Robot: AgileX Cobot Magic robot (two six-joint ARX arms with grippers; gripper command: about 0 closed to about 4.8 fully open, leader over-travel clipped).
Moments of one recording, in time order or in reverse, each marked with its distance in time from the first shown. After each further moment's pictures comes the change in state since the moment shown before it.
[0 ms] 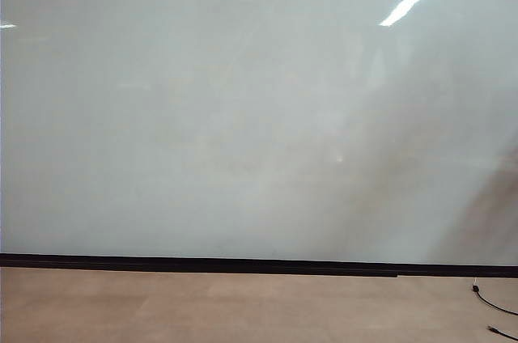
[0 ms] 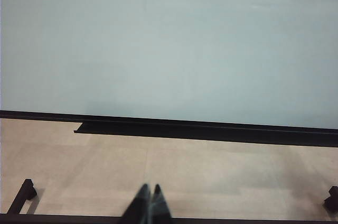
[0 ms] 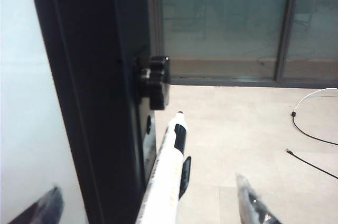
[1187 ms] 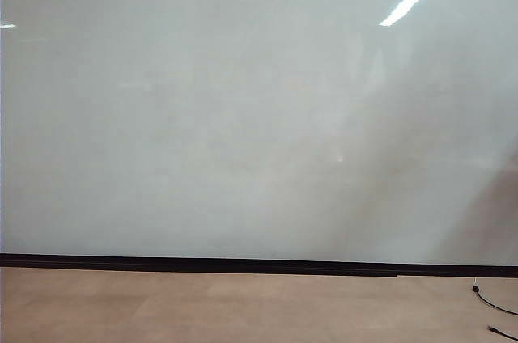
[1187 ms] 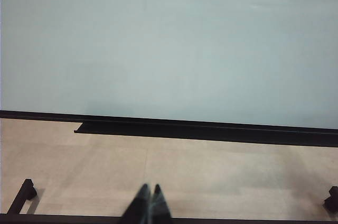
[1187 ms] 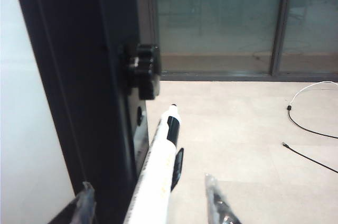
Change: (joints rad) left arm 0.000 0.000 0.000 0.000 0.000 0.000; right arm 0.001 0.002 -0.001 -0.017 0.020 -0.001
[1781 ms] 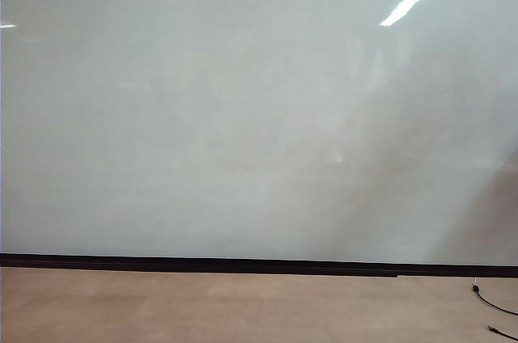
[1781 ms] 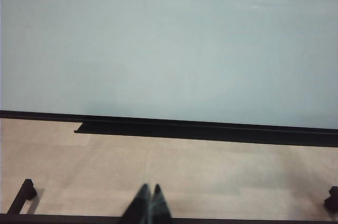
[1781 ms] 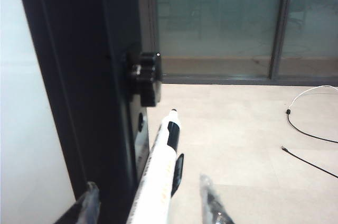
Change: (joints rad) left arm 0.000 0.000 0.000 0.000 0.000 0.000; right arm 0.001 0.000 0.000 0.014 0.000 0.000
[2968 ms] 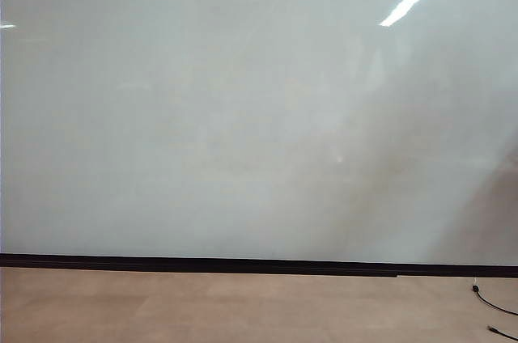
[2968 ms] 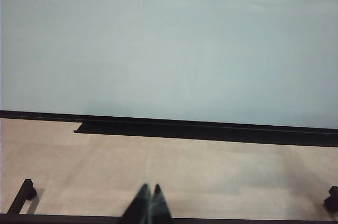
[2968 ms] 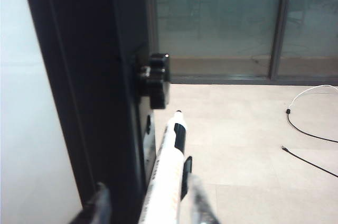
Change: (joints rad) left arm 0.000 0.000 0.000 0.000 0.000 0.000; right arm 0.019 0.000 0.000 0.000 0.025 0.001
